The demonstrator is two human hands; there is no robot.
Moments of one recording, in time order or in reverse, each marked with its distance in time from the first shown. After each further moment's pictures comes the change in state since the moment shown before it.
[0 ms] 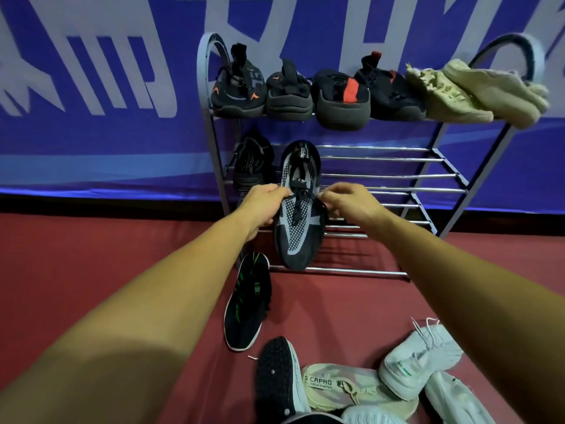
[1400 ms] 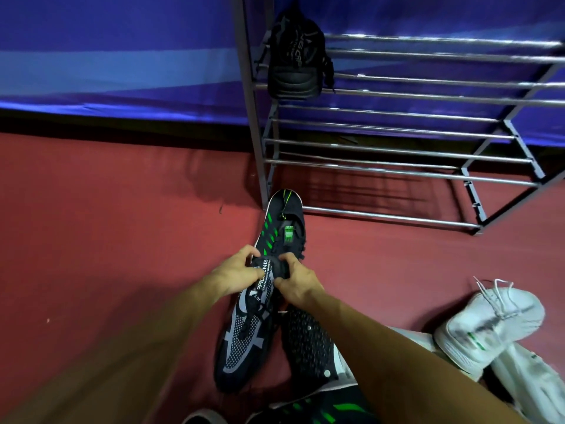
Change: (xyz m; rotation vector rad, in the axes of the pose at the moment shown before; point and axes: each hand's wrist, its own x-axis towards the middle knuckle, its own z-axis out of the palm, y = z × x) left_hand -0.023 -0.290 -0.049 0.478 -0.303 -0.443; right_hand -0.067 0.189 0.246 -0.353 -0.456 0.385
